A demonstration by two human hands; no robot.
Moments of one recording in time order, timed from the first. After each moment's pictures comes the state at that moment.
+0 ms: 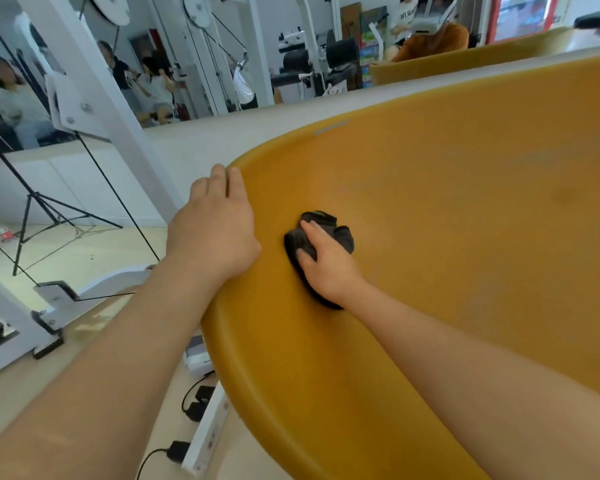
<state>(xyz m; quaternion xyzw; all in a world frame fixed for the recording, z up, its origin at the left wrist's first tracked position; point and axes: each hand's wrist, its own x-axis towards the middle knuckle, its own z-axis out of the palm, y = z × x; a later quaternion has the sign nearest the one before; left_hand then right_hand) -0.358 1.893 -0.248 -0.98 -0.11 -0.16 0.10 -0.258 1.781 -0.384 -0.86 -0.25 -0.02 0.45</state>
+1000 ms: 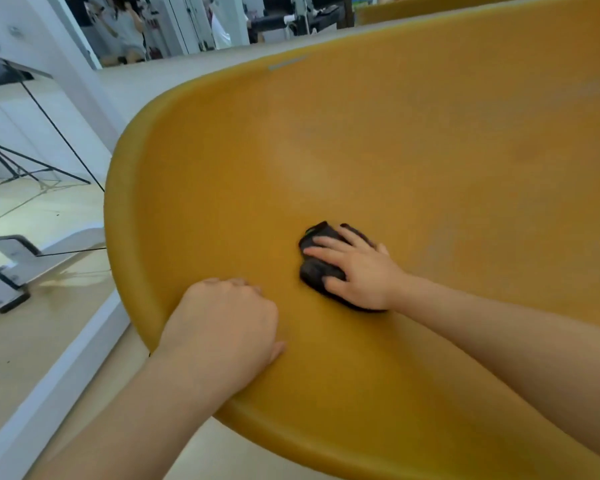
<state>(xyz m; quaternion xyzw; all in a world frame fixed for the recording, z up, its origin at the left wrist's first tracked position) -0.442 1.799 -0.337 -0.96 0.06 0.07 0.28 -0.278 1.651 -0.447 -0.92 -0.36 0.05 0.17</state>
